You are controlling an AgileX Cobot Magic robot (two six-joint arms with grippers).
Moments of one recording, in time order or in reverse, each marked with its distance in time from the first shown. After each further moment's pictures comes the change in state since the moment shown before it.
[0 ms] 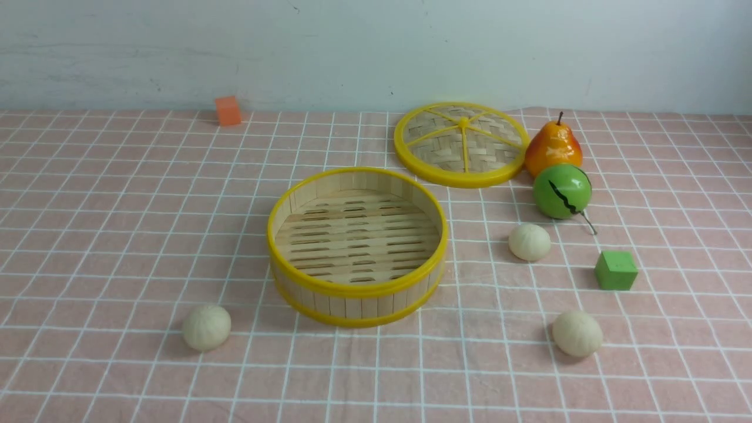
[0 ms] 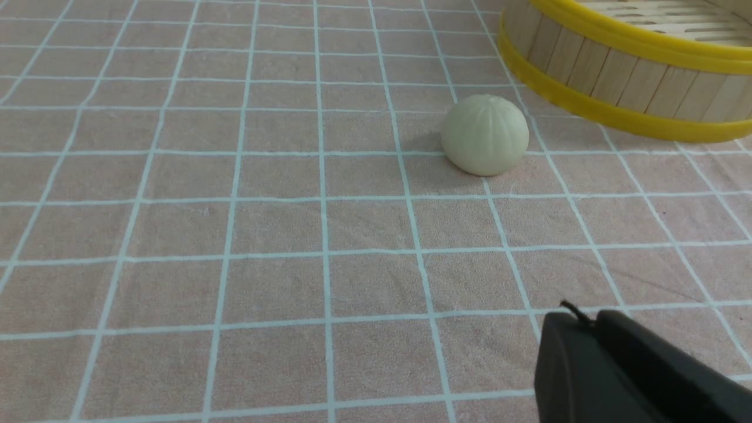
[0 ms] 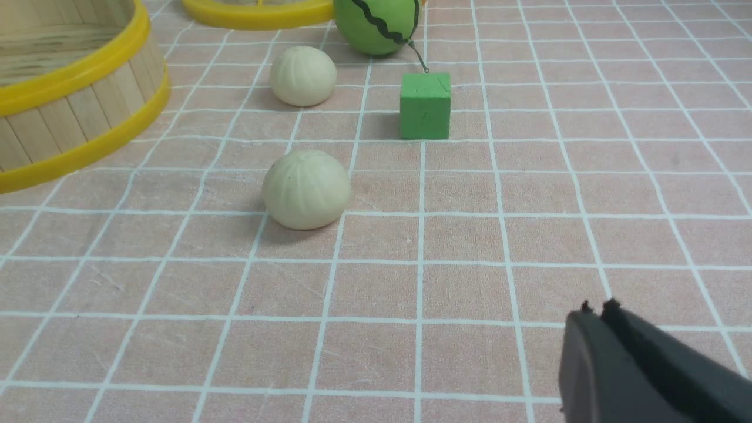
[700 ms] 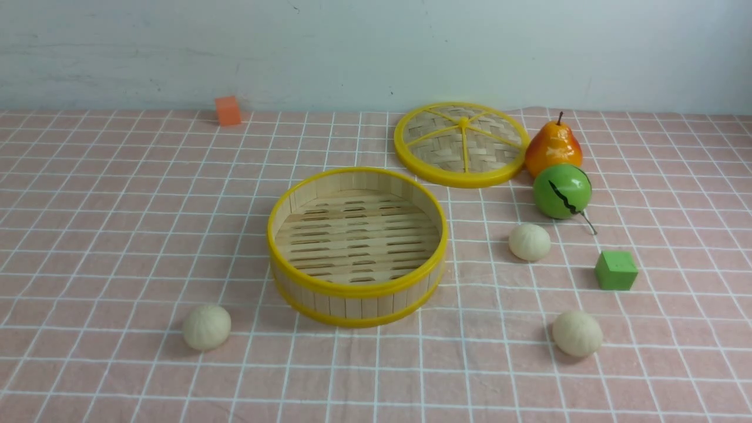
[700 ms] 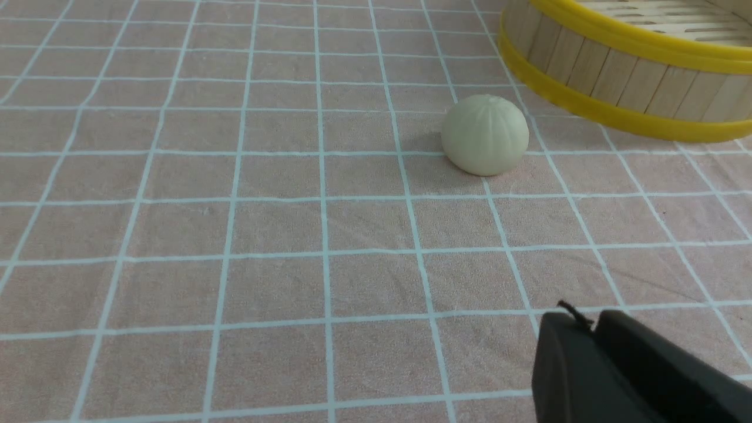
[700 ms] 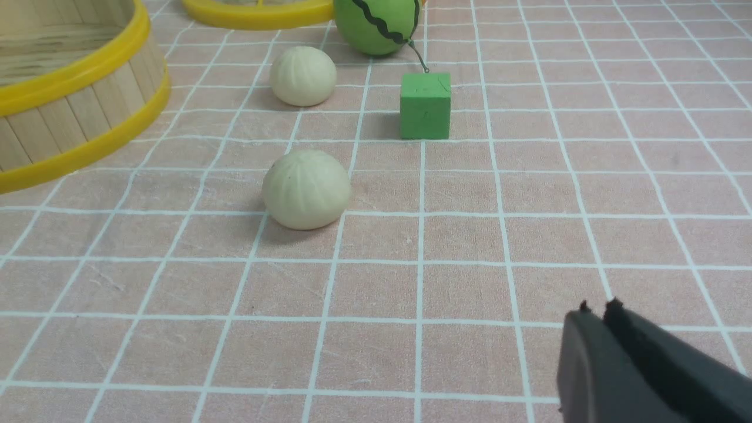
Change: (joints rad) right arm 0.000 0.000 0.000 0.000 0.000 0.000; left arm 0.000 0.000 0.000 0.000 0.000 0.000
